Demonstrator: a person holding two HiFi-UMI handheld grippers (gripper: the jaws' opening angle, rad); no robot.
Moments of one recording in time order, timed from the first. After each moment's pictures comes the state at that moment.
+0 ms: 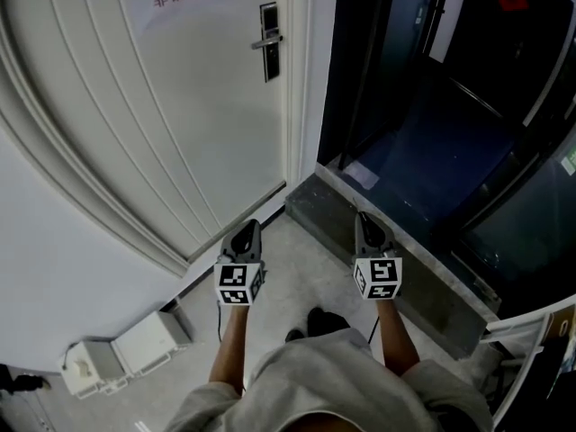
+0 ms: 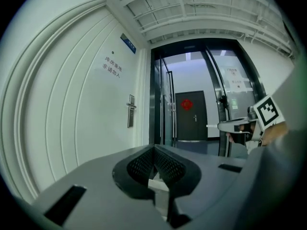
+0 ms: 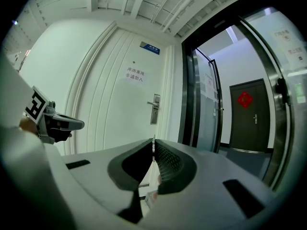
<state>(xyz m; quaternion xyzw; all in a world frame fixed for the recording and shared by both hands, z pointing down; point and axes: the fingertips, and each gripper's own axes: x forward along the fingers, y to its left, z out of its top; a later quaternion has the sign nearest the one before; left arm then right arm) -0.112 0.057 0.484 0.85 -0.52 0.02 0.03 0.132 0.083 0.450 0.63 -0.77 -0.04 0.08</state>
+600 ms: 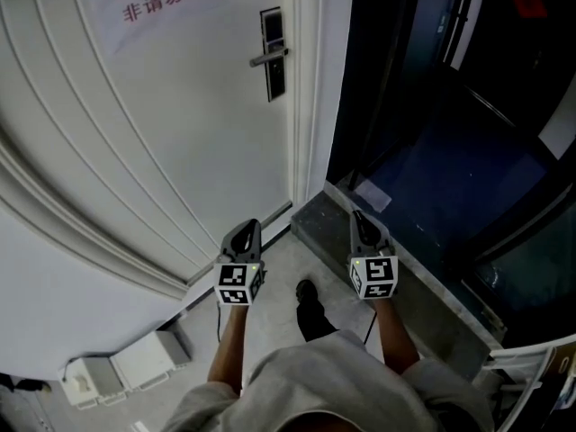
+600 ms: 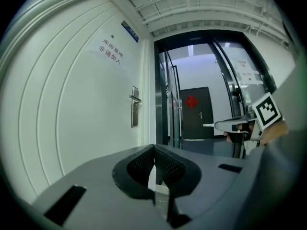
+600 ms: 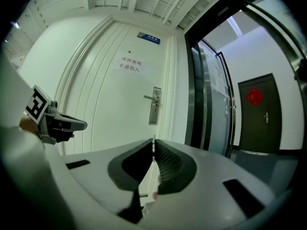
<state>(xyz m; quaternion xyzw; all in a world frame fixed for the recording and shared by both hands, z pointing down) -0.103 -0.090 0.498 0.85 -0.53 0.03 0.02 0.126 -0.078 0.467 0.60 -0.79 -0.05 0.08</state>
